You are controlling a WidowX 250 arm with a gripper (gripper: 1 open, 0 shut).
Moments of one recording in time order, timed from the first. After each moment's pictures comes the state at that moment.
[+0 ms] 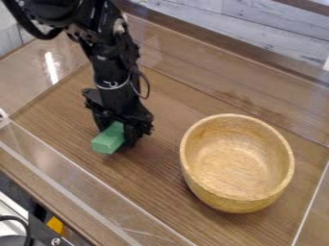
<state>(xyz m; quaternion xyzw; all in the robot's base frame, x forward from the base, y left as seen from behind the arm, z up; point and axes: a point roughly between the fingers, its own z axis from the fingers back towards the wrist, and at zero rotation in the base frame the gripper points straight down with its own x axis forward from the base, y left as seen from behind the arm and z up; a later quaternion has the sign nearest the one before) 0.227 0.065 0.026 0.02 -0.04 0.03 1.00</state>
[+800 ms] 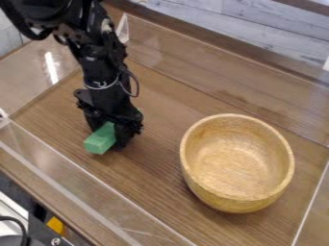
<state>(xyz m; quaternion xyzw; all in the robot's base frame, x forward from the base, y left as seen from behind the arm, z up) 0.221 0.086 0.018 0.01 -0.03 0.05 1.00</state>
